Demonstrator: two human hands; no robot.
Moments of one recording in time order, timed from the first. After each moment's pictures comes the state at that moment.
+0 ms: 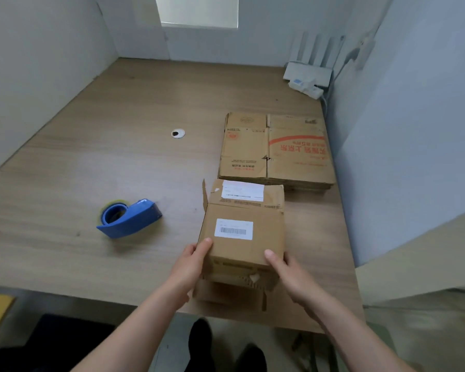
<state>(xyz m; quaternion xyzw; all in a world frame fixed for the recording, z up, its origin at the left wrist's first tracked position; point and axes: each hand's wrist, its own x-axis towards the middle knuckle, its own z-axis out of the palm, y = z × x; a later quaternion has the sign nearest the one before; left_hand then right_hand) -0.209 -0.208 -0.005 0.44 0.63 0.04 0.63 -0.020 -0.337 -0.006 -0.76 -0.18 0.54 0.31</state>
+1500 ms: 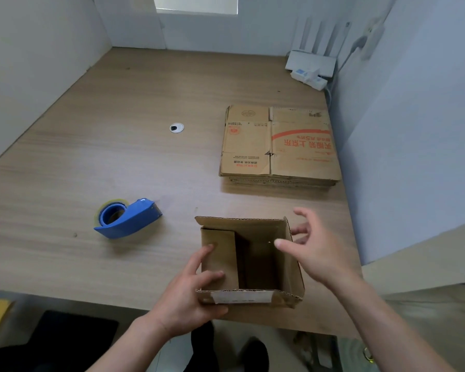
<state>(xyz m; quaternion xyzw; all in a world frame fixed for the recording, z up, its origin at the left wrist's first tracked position) -0.262 -0.216 -0.045 0.86 0.31 0.11 0.39 0.010 -0.313 0.038 -0.80 -0.35 0.35 0.34</state>
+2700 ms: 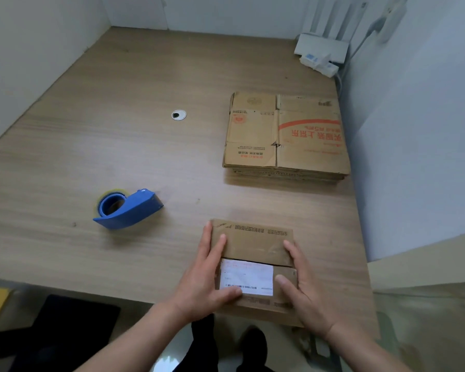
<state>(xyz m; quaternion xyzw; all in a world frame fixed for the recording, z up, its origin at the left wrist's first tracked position) -0.231 -0.215 -0.039 0.85 0.34 0.05 0.40 -0.019 -0.364 -0.060 -0.73 -0.44 0.37 0.38</state>
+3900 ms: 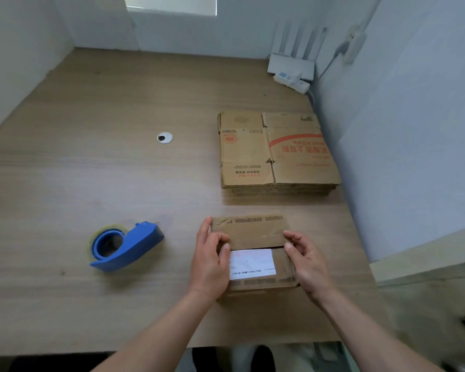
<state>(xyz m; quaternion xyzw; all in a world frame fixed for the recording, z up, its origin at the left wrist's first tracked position) -0.202 -0.139 -0.057 0.76 0.43 0.23 0.43 -0.032 -0.270 -0.053 -0.73 -0.16 0.34 0.57</state>
